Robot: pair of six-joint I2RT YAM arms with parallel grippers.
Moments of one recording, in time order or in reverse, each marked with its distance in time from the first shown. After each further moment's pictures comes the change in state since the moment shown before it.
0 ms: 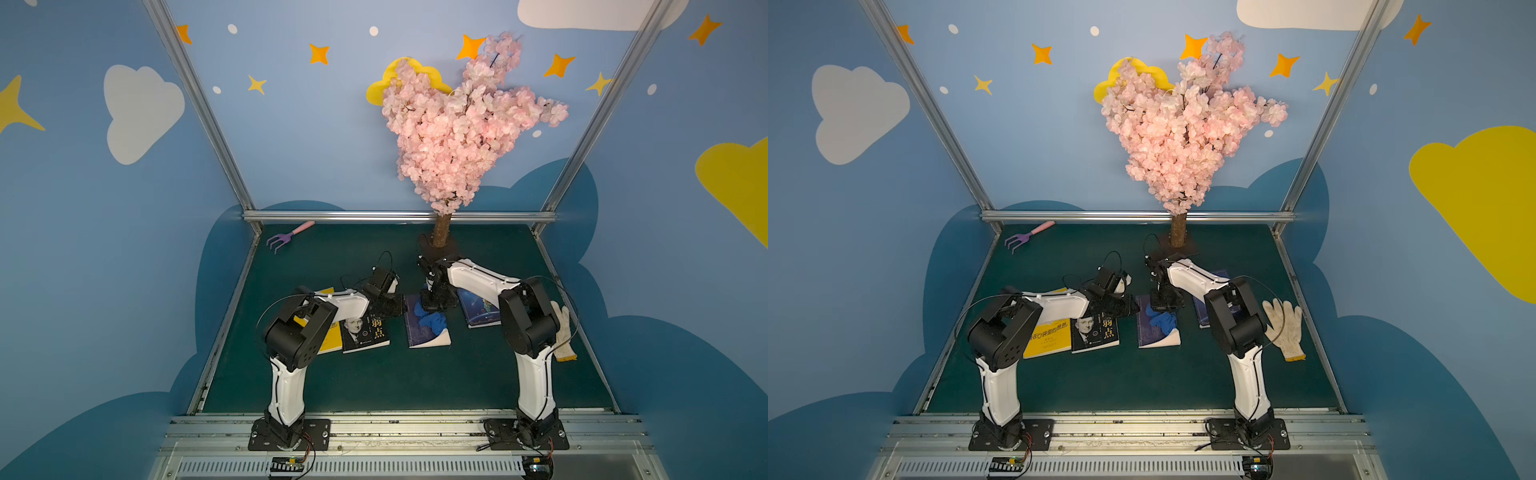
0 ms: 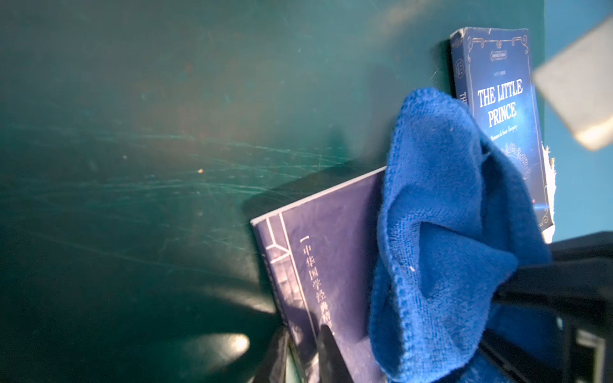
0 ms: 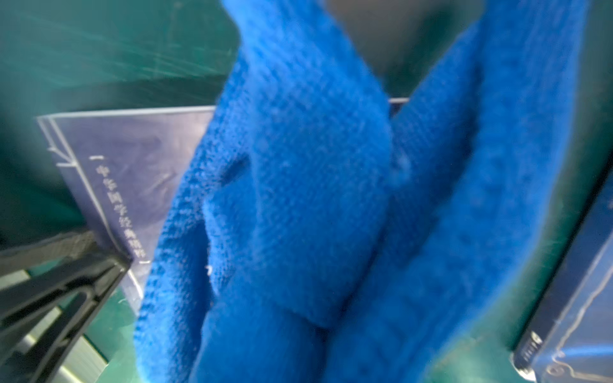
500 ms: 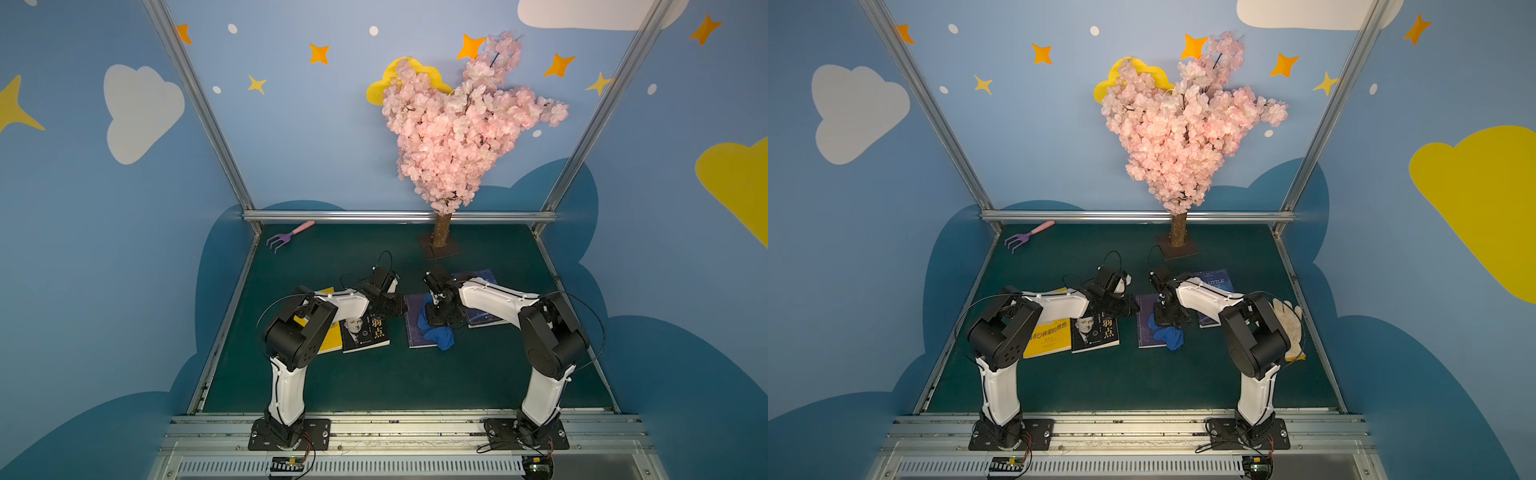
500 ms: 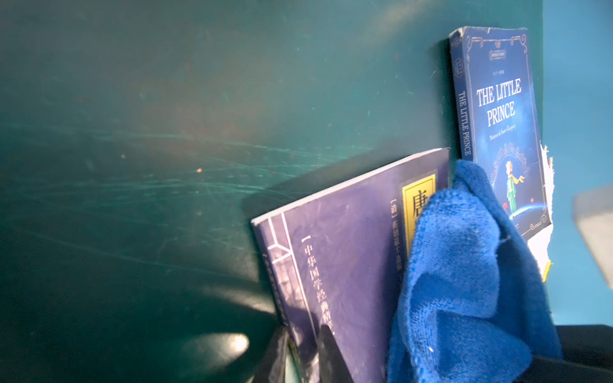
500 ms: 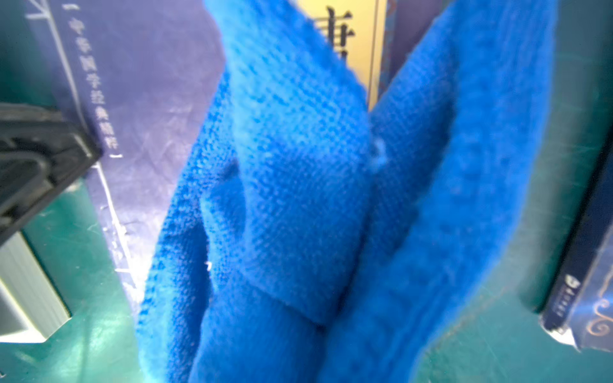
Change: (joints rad) left arm 0.001 0.000 0.000 0.000 0.005 0.000; right arm 0.039 -0.178 -0.254 0.137 0.011 0.021
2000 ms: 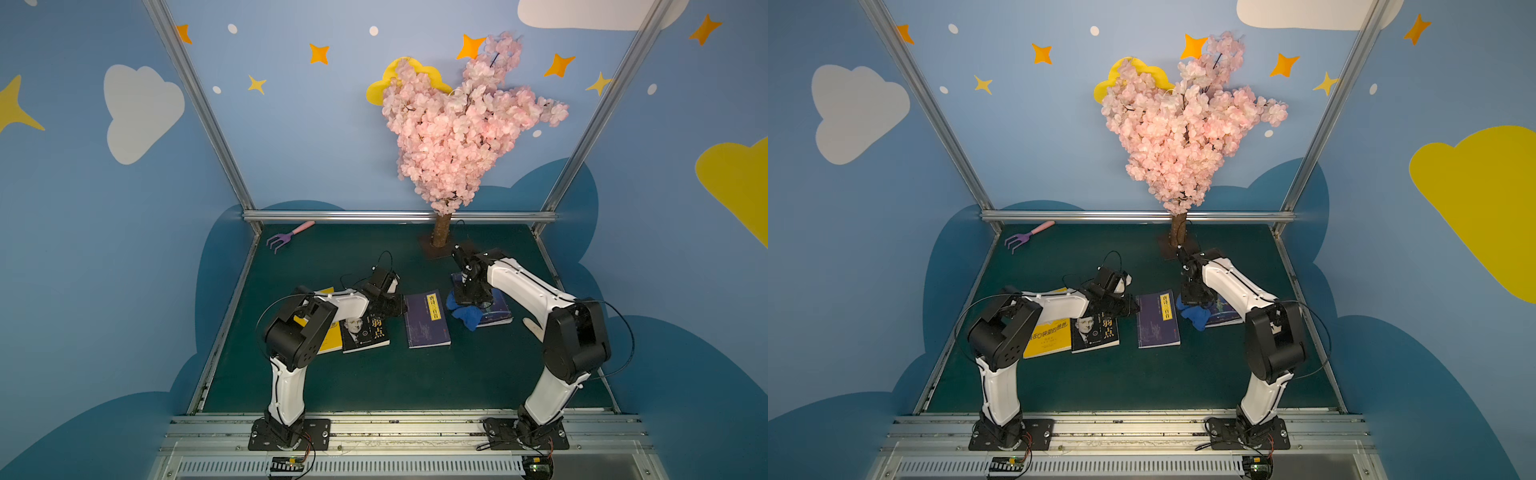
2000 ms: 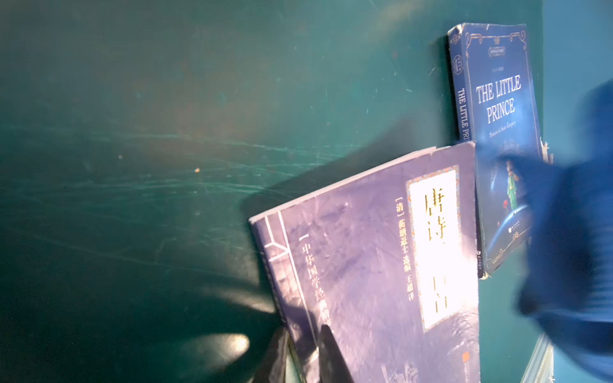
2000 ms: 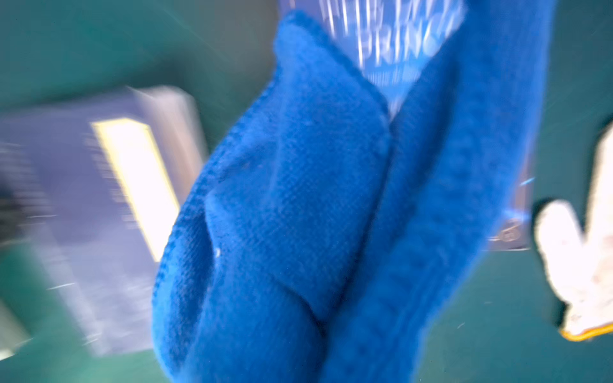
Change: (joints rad) left arm 0.001 0.000 0.000 -0.001 0.001 0.011; right arm -0.182 -0.129 0.180 -0.245 0.159 -0.095
